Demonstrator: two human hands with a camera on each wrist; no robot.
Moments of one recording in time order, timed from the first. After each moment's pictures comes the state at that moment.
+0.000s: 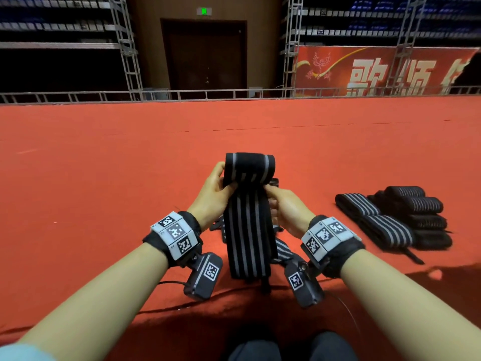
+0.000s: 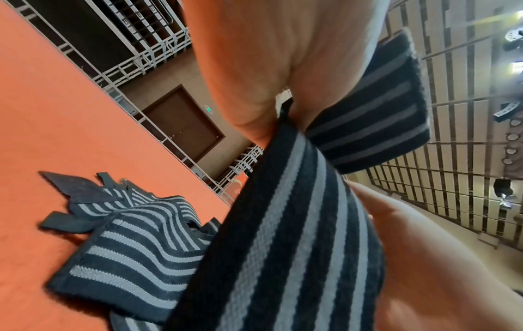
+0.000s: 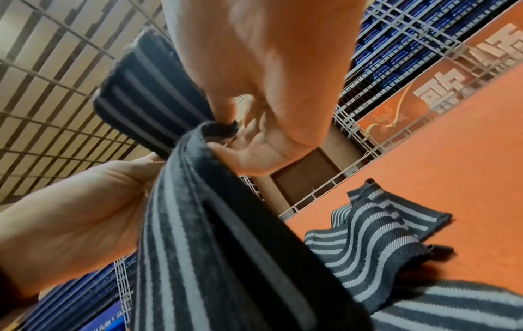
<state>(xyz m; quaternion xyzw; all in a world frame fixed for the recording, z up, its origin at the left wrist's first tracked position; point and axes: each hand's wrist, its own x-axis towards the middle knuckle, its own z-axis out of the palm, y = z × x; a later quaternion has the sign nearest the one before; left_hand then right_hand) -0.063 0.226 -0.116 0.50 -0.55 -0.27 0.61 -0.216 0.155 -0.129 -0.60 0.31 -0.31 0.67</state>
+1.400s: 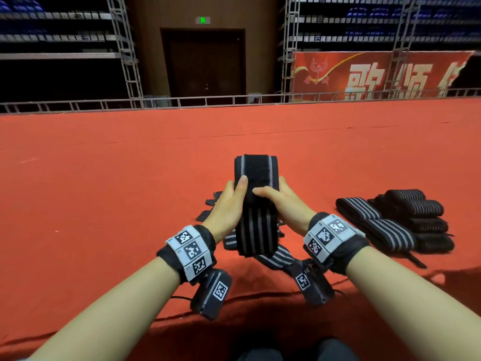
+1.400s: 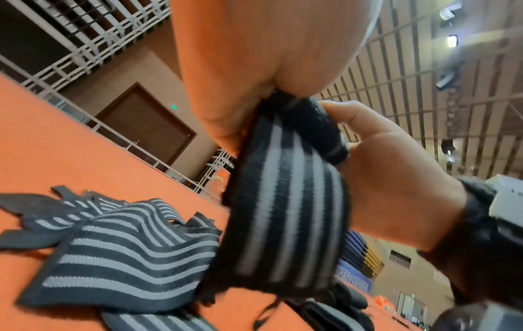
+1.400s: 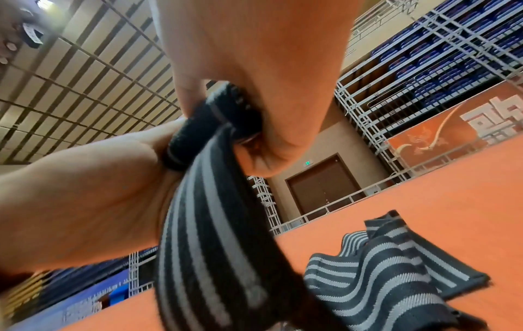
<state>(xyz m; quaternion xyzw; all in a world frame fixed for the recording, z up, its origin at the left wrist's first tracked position) -0.083 0.220 -0.122 0.60 -0.52 -0.25 0.55 -0.211 0.151 -0.115 -0.66 0.27 -0.36 0.60</state>
